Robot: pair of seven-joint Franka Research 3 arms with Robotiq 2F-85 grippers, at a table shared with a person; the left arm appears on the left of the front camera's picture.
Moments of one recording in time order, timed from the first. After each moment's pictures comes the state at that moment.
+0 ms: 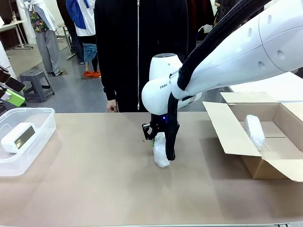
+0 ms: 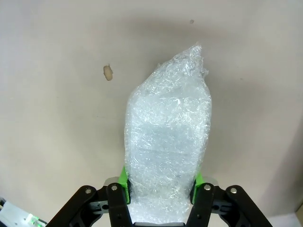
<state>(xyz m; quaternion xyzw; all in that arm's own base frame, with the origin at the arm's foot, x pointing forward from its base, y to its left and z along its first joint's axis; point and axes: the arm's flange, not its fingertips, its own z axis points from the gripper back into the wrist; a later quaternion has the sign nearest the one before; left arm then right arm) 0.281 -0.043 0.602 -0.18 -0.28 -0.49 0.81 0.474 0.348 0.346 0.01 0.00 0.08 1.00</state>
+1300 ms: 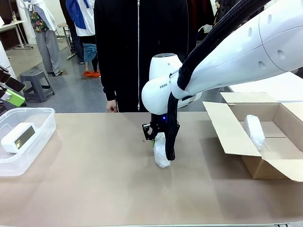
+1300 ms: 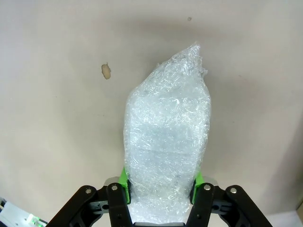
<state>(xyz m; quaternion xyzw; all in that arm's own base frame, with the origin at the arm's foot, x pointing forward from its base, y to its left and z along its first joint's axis) 0.281 -0.043 0.602 -0.18 -0.28 -0.49 0.81 0.473 0.348 0.346 0.01 0.00 0.08 1.00</state>
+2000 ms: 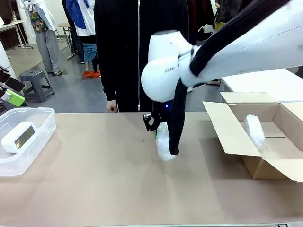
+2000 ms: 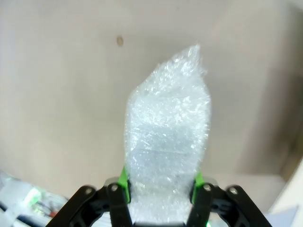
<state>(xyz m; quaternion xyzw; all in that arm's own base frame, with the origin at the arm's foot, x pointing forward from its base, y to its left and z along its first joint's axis) 0.281 -0.043 0.602 -0.18 -0.28 -0.49 0.81 0.413 0.343 0.441 -0.01 -0.03 0.09 1.00</state>
